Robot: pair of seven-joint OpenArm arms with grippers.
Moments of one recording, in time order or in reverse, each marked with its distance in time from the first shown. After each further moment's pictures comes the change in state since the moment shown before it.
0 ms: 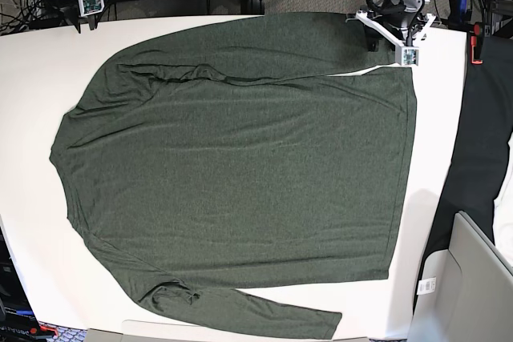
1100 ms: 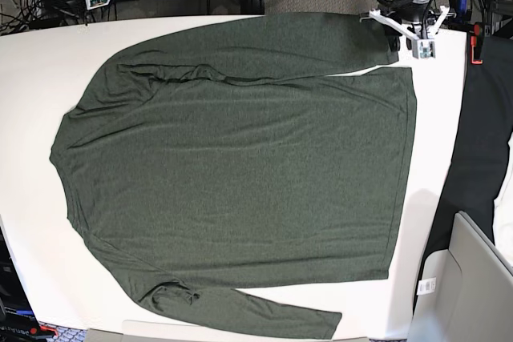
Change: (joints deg) left arm 3.8 -2.7 0.3 2.3 -0.2 7.8 -6.2; right arm -1.8 0.1 -1.1 0.0 0.0 0.2 0.1
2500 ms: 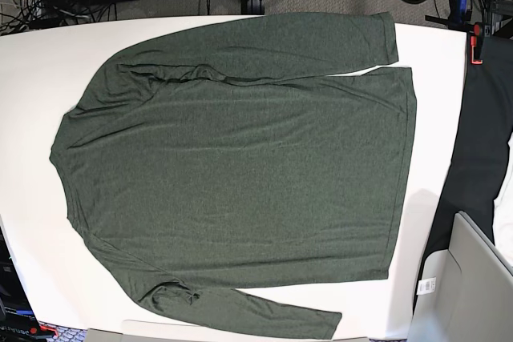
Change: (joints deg) left arm 11.3 1.2 1.5 -28.1 13.2 0.0 -28.0; right arm -2.2 5.6 -6.4 -21.5 13.5 -0.9 0.5
